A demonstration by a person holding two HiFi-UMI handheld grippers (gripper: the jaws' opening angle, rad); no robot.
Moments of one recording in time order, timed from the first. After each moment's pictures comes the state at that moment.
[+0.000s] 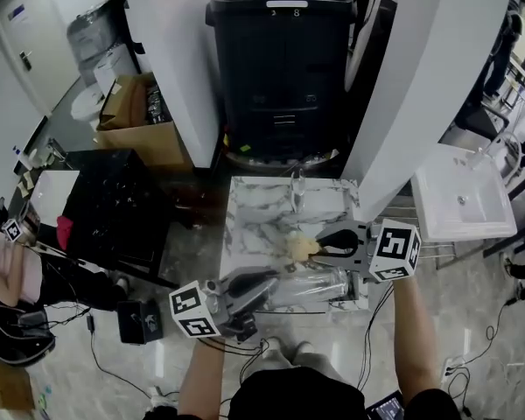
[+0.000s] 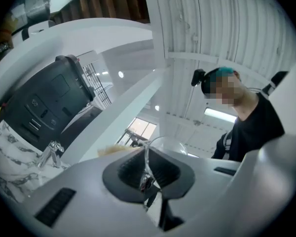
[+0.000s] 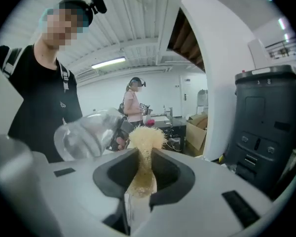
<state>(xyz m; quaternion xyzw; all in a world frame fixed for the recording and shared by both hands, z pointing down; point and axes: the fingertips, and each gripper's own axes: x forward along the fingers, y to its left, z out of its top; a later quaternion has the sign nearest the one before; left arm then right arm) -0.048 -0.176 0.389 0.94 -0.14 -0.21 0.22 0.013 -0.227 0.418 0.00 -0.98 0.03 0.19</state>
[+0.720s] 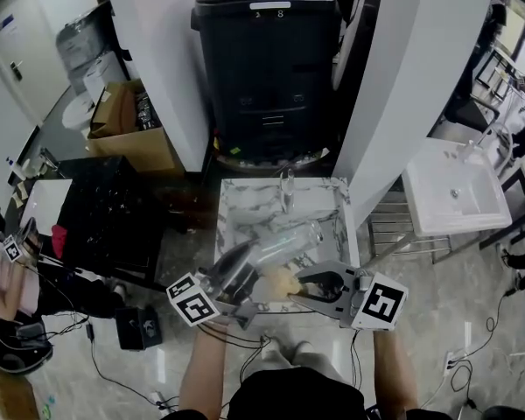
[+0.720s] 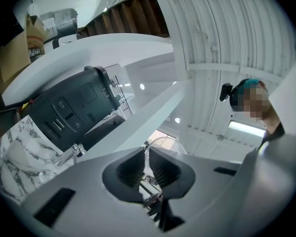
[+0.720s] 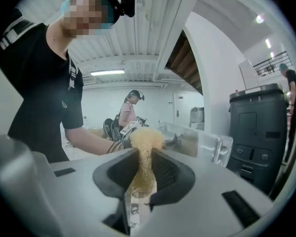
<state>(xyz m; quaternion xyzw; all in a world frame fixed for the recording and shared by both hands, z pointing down) -0.068 -0.238 0.406 0.89 -0.25 -0.26 0.30 -0.010 -0.149 0.389 0.06 -1.00 -0.01 0.08</state>
